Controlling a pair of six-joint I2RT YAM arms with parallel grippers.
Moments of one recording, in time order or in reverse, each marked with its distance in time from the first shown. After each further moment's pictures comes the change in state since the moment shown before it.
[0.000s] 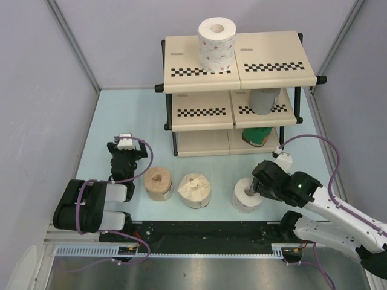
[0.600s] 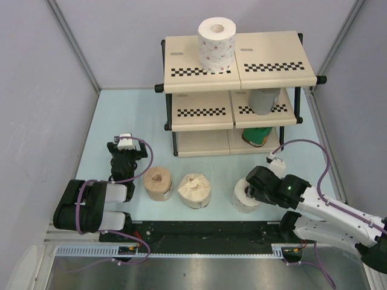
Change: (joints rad) left arm 0.000 0.000 0.000 0.000 0.000 0.000; right arm 0.051 0.035 -0.109 0.078 -0.010 0.070
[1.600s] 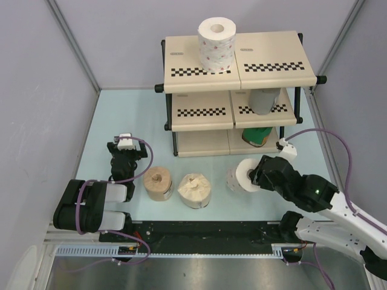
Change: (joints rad) left arm 0.000 0.000 0.000 0.000 0.000 0.000; right arm 0.001 -0.129 0.194 0.035 0.069 -0.151
